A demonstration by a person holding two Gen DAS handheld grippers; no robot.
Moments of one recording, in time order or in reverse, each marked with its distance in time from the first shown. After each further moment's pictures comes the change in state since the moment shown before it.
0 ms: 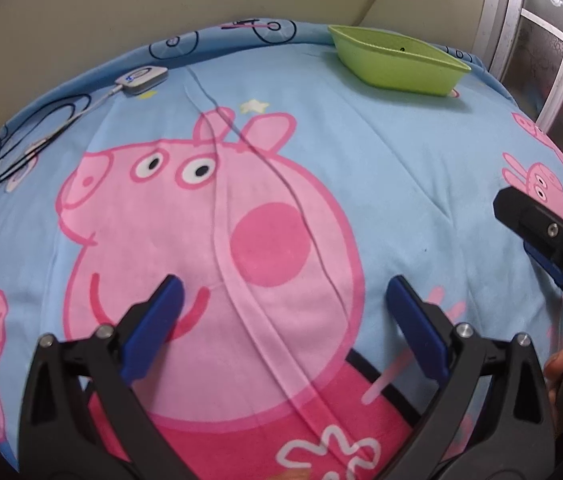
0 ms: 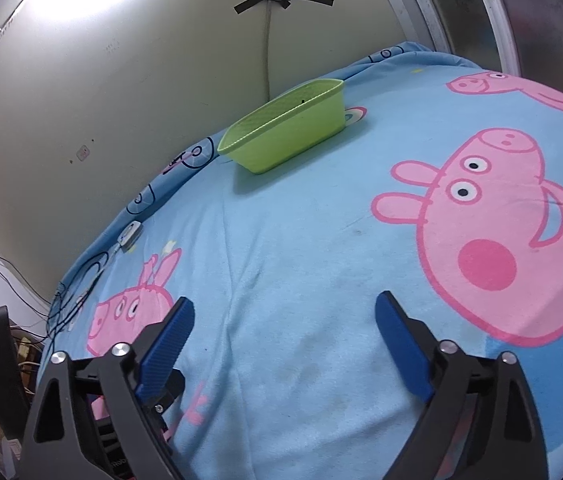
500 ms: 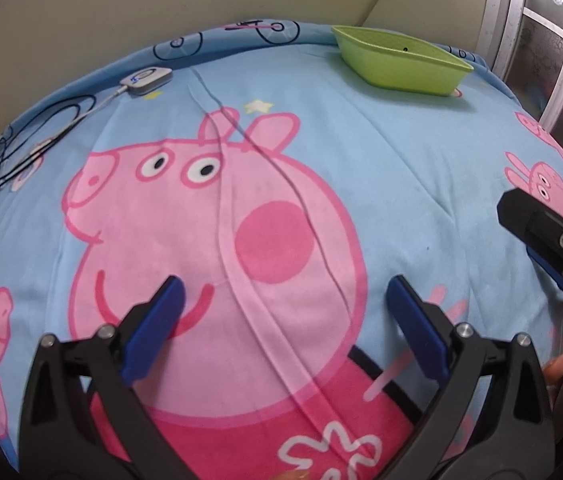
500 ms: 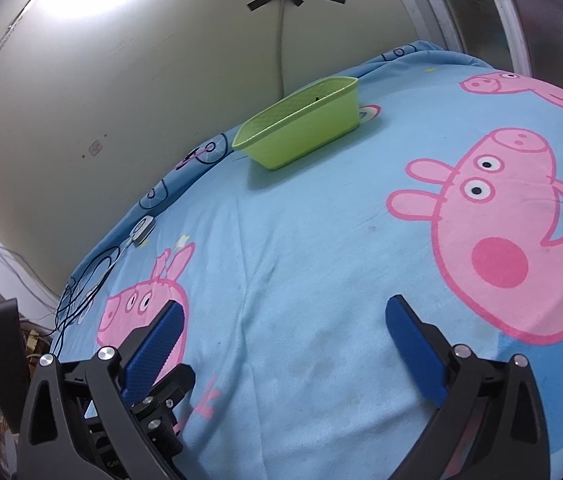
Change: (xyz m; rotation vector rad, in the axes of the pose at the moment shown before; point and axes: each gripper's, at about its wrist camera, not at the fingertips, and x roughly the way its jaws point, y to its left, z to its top) left arm -0.002 -0.001 -0.002 -0.004 -0.005 0.025; right arm -0.002 0.006 -0.003 -0.027 0.012 0.041
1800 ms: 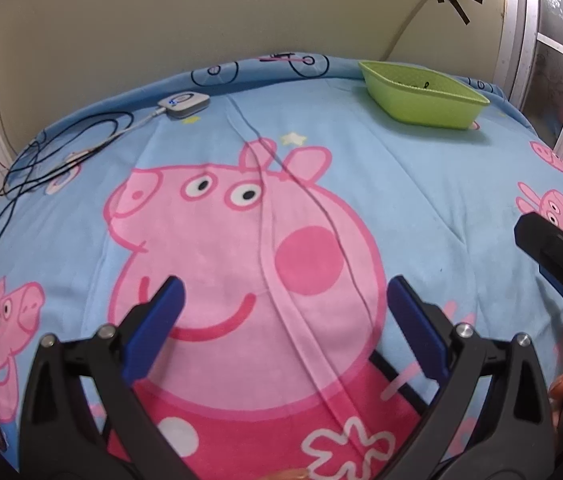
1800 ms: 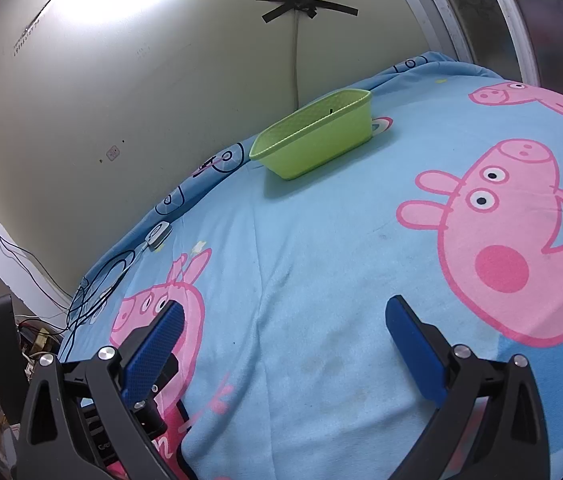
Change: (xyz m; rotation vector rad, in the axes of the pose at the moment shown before) left arm -0.022 0.009 -0.003 -0.043 -0.110 0.075; right arm -0.013 0.001 -0.005 -0.004 -0.047 0.037
